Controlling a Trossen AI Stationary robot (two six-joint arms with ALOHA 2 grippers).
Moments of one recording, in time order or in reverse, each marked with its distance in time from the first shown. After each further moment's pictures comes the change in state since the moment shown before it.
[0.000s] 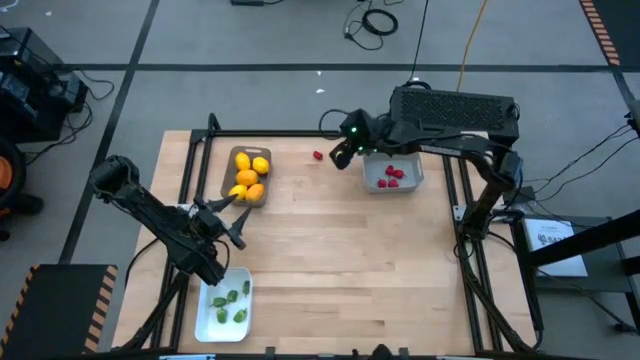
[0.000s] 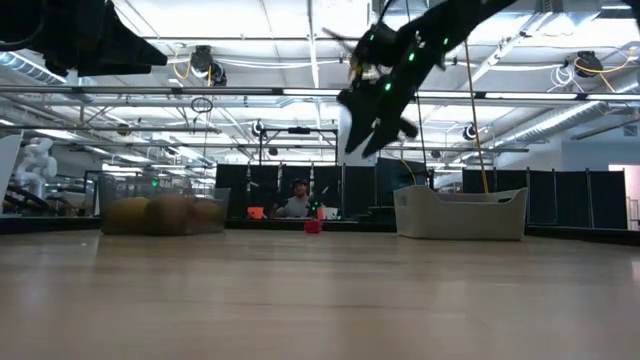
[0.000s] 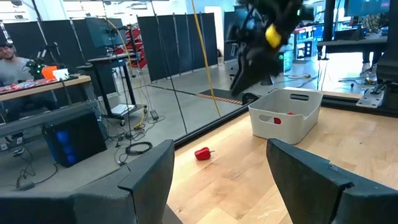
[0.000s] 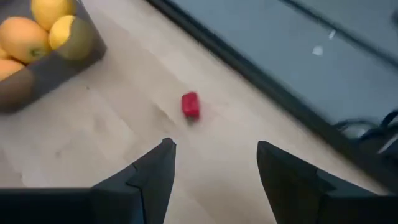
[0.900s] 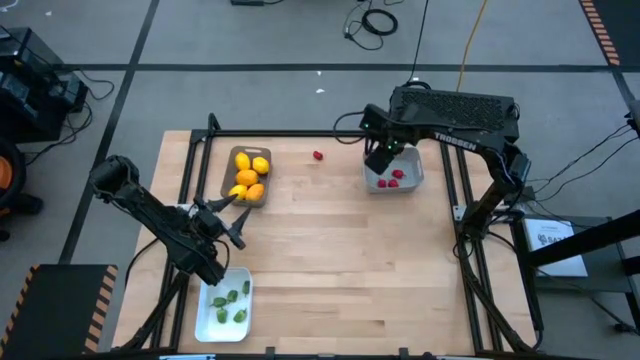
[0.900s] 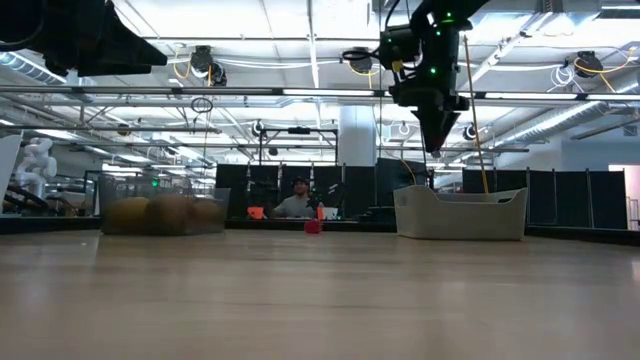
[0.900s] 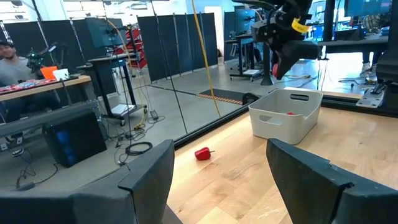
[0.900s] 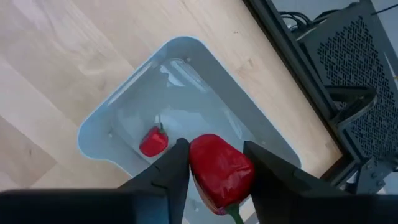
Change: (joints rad) left arm 0.000 0.000 0.000 -0.001 0.000 0.000; right arm -0.062 -0.049 0.169 -0.770 0.083 -0.124
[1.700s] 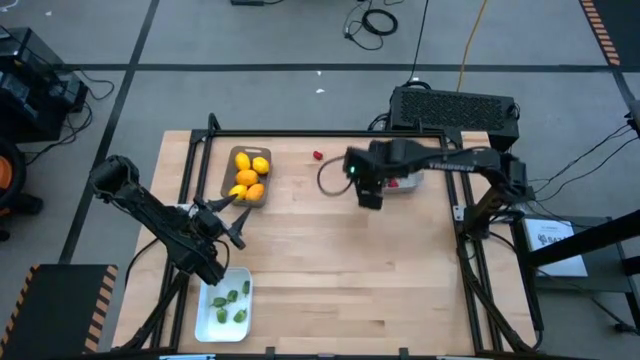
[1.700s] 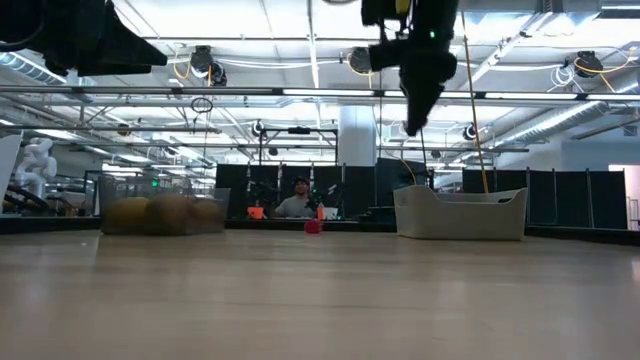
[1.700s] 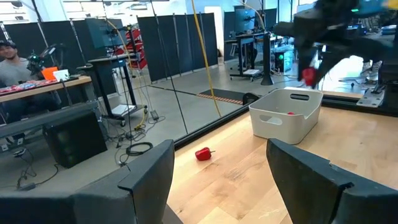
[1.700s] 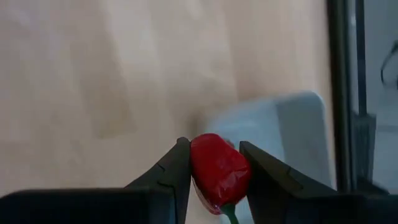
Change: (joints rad) left arm 0.000 0.000 0.000 -0.005 0.000 0.000; right arm 0.339 -0.001 0.000 0.050 0.007 -0.179
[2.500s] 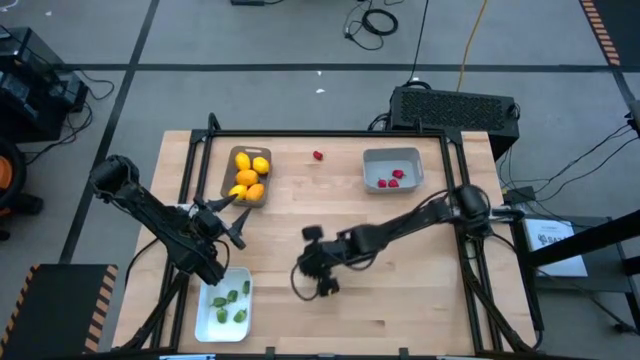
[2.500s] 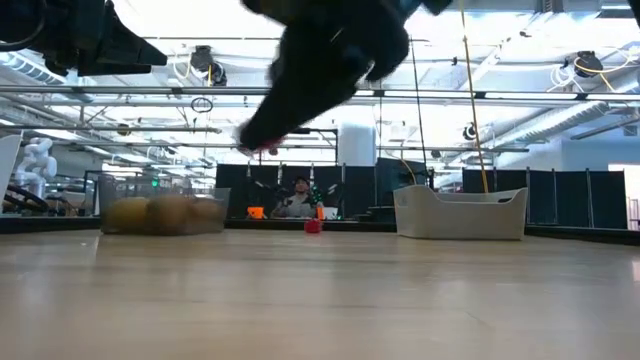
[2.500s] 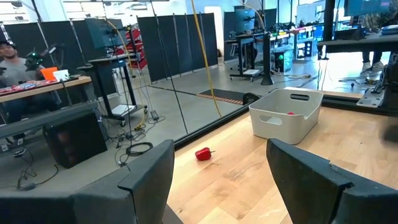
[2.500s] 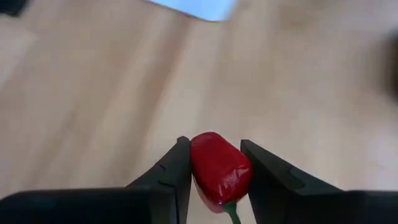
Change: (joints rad) left arm 0.000 0.000 0.000 0.000 0.000 0.000; right arm 0.460 0.363 -0.001 0.848 -0.160 -0.072
